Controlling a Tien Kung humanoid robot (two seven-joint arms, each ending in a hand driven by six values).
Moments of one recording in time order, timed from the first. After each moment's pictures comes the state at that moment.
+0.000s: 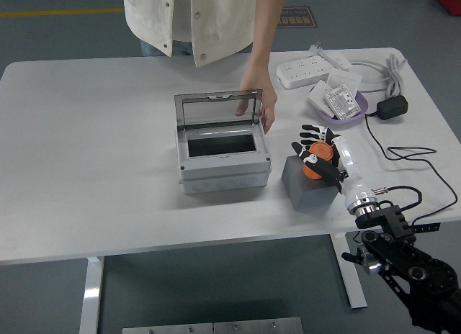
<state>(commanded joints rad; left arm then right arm) 0.07 0.20 -0.78 -0.18 1.03 -0.03 0.14 0.26 -0.26 0.89 1.10 -1.04 -0.36 0.44</state>
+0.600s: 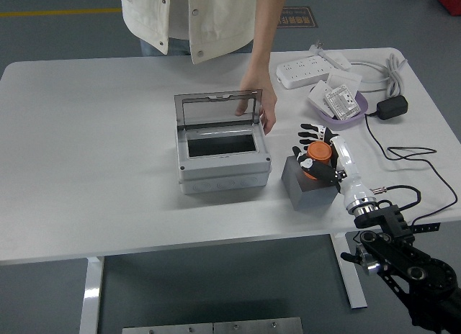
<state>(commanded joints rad) 0.06 0.20 -0.77 -0.18 1.02 -0.03 0.14 0.26 -0.26 0.87 1.11 -1.02 -0.37 0.45</state>
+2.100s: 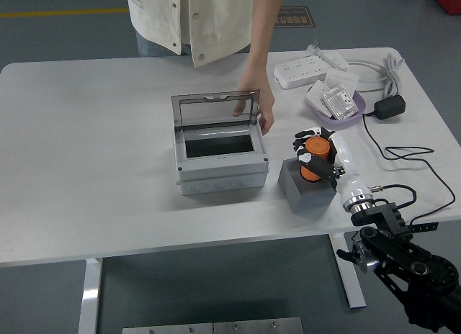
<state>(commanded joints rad) 0.06 0.19 -0.80 -0.18 1.05 -0.02 0.14 0.28 -0.28 0.84 1.17 -0.91 -0.37 0.44</state>
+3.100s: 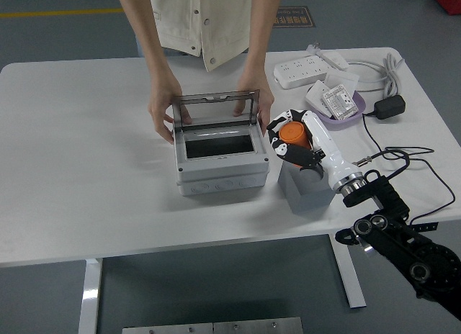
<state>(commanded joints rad) 0.07 0.20 -0.83 -0.18 1.07 -0.02 0.14 0.35 -0.32 0.87 1.38 -1.38 -0.30 0.17</state>
